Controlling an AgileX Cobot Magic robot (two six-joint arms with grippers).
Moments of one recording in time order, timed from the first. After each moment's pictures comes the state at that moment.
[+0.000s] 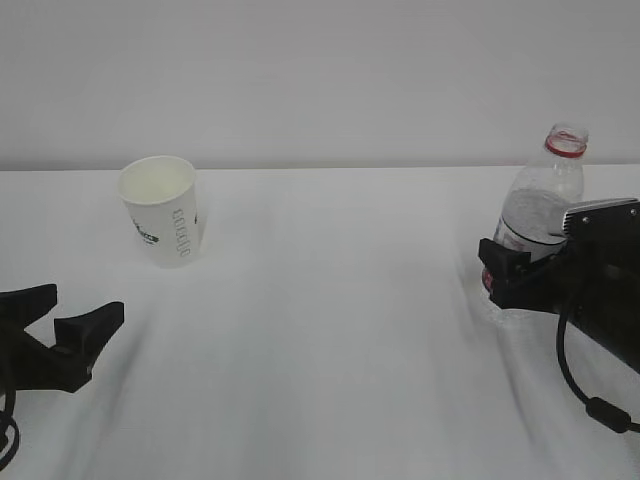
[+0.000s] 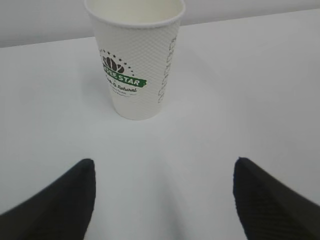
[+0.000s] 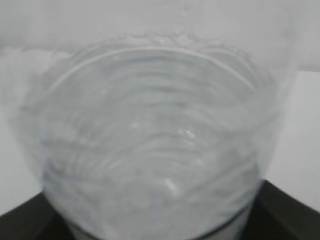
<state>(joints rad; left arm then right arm) -0.25 1.73 -0.15 0.08 -1.15 -0.07 0.12 1.99 -0.46 -0.15 -1.15 0.04</state>
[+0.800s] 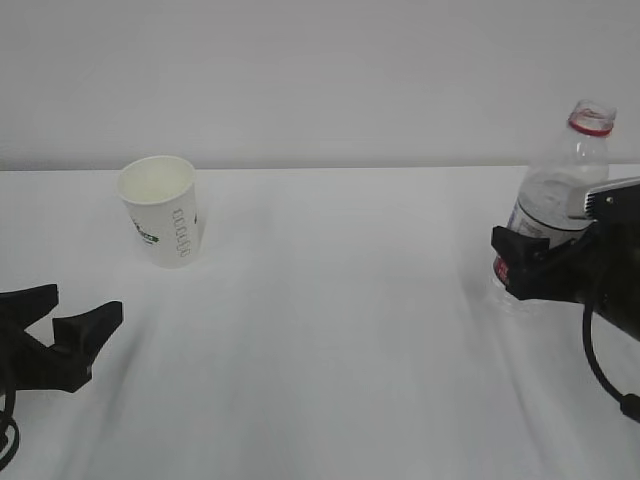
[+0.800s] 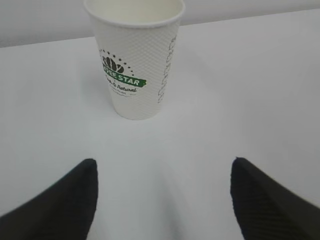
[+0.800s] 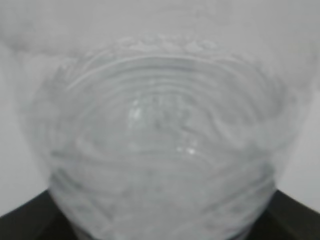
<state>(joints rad) -0.25 1.73 -0.15 0.08 -1.15 -0.07 0.12 1.80 -0.42 -0.16 -1.00 0.03</state>
